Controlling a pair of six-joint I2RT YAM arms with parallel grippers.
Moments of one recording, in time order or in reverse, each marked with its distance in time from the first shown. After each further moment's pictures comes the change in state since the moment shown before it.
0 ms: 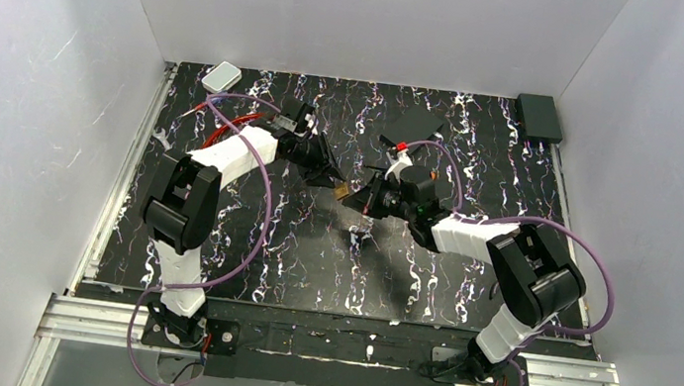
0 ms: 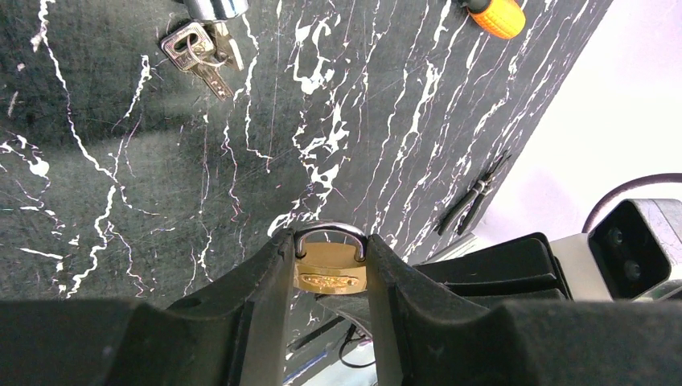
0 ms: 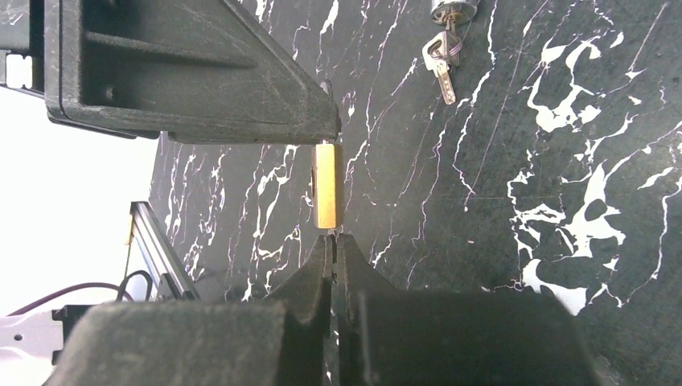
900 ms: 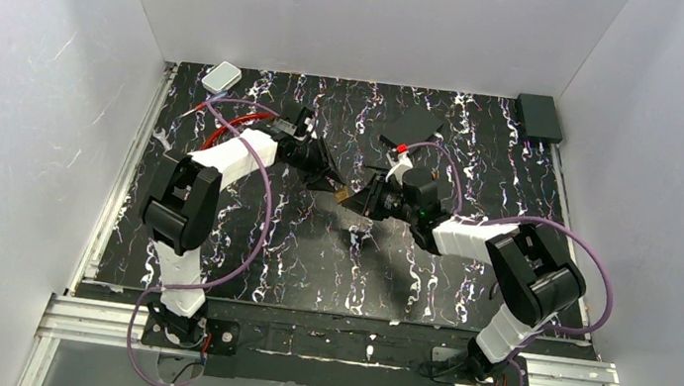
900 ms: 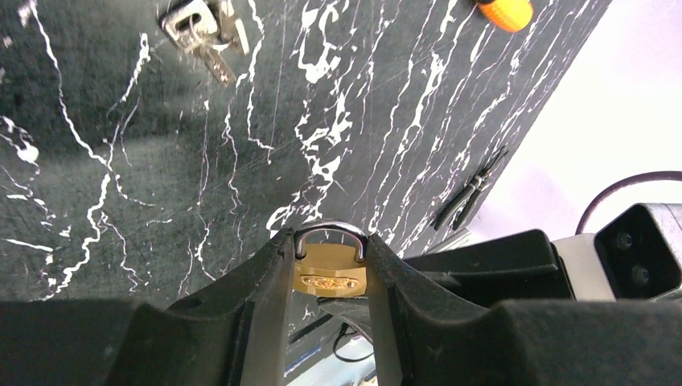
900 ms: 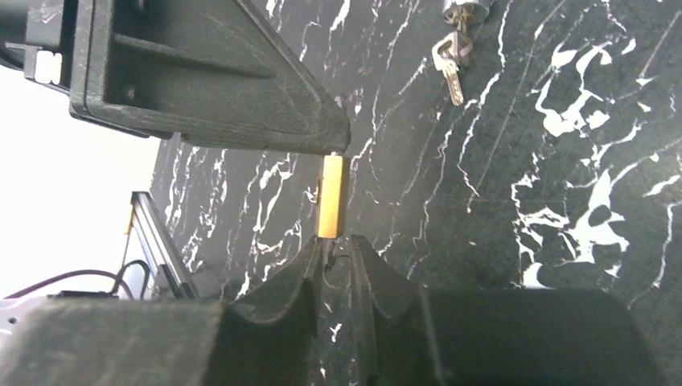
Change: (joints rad) left arm 0.002 -0.007 -0.028 0.023 0.011 -0.026; right arm -0.005 0.004 -0.015 0.047 -0.034 -0.022
